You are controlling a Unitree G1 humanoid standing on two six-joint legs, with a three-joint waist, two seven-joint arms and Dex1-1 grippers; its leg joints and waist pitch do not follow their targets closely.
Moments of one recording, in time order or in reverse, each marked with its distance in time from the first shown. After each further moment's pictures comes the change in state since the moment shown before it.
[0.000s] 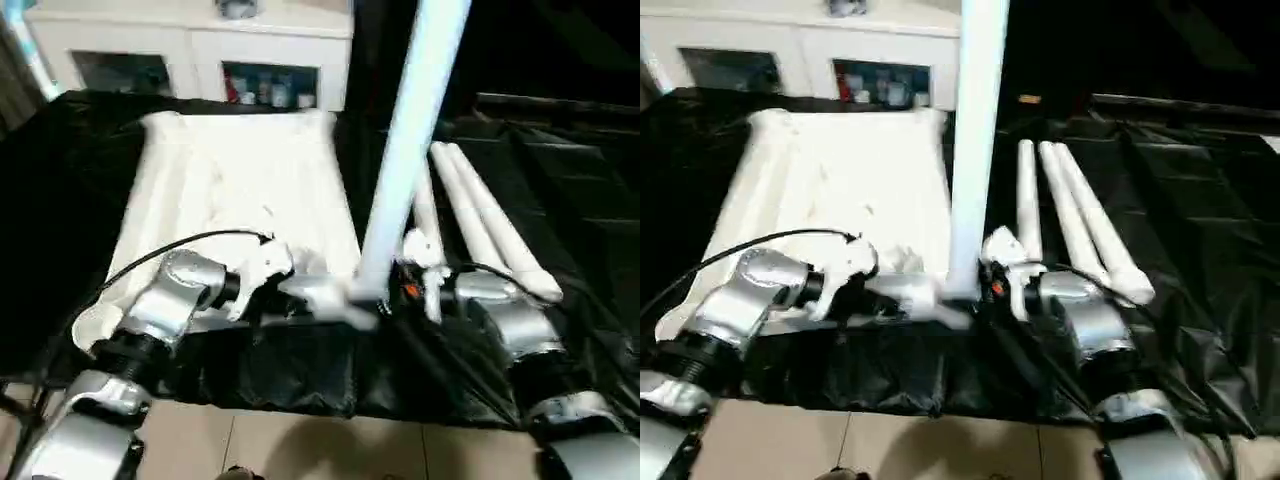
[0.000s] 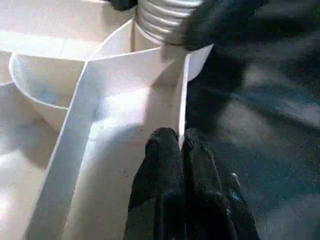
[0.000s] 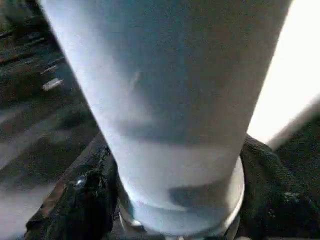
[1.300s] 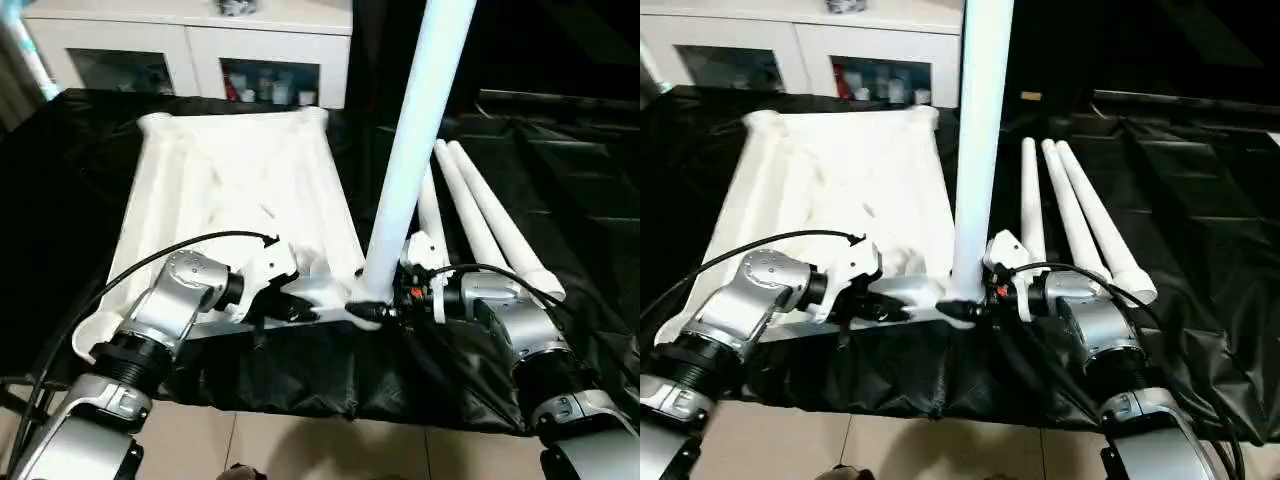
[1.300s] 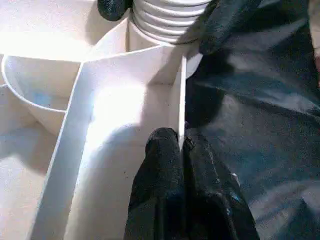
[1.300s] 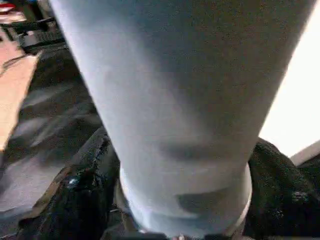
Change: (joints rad) left arm 0.029 0.063 -0.047 -0.082 -0.015 -0.017 -0.184; right arm 0.031 -0.106 0.078 -0.070 0.031 -0.029 0.330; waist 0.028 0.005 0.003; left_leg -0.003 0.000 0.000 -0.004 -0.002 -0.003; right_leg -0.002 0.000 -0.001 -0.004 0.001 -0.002
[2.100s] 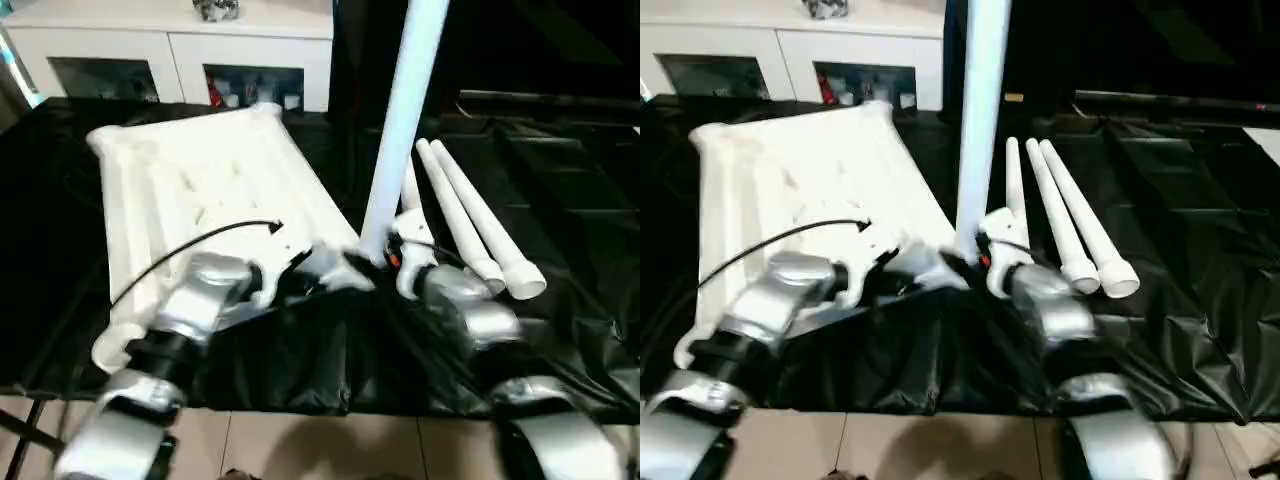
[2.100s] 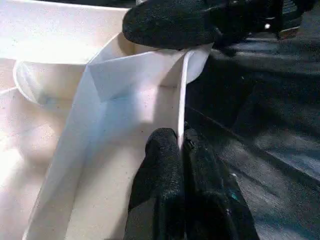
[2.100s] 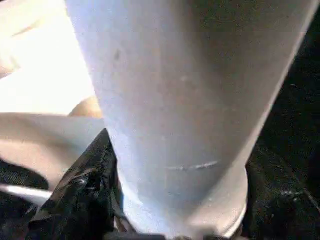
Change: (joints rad) left arm -0.034 -0.174 0.080 0.049 0.049 0.130 0.406; right arm -0.097 0.228 -0.164 0.202 -0.033 -0.013 -0.711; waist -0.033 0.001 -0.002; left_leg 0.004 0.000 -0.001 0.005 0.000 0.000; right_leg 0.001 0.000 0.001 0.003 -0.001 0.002
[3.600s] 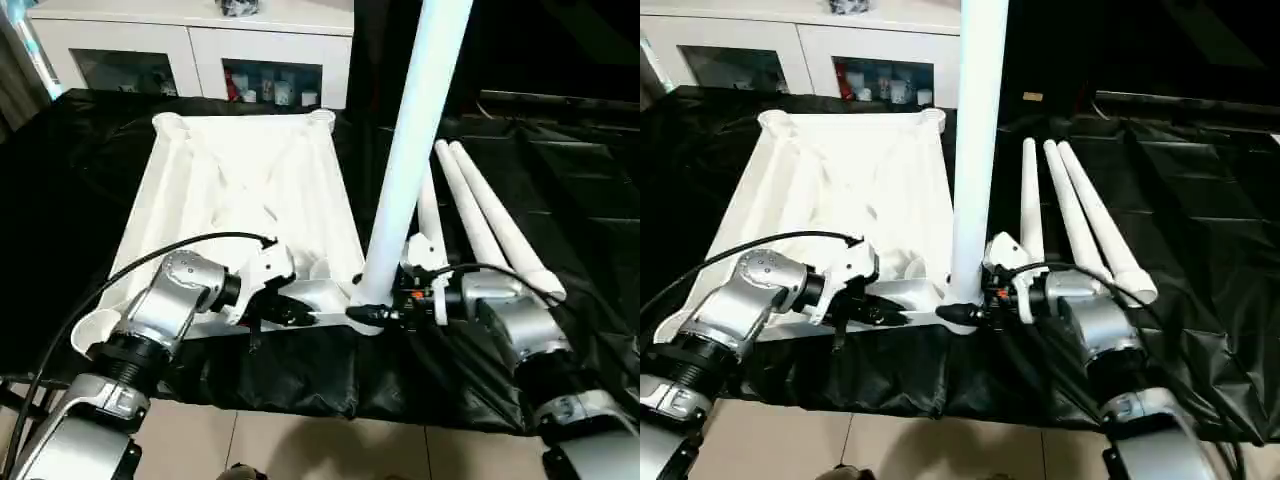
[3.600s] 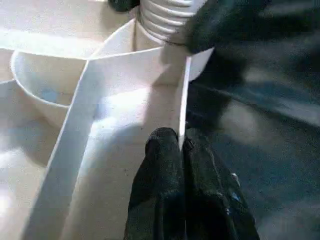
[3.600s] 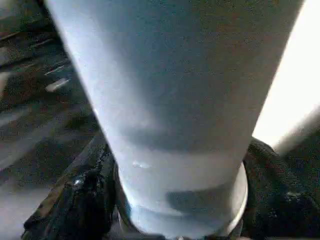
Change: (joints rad) left arm 0.020 0.123 -0.031 0.005 -0.030 -0.110 -0.251; right arm 0.080 -0.124 0.088 -0.134 0.009 0.019 0.429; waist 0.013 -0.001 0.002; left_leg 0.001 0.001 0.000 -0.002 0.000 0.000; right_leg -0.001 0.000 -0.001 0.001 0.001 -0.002
